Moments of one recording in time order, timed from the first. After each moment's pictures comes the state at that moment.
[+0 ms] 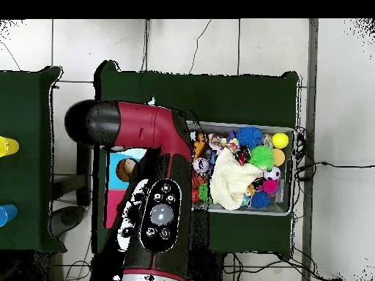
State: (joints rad) arm 0.15 -0.54 -0.26 1.25 0.22 0.87 1.84
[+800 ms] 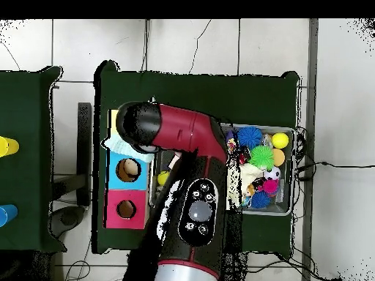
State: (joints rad) arm 0.05 -0.52 -0.27 1.30 0.21 0.86 1.84
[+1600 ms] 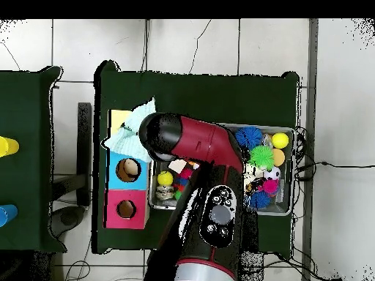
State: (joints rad) arm 0.02 -0.52 -0.27 1.38 0.20 0.81 1.84
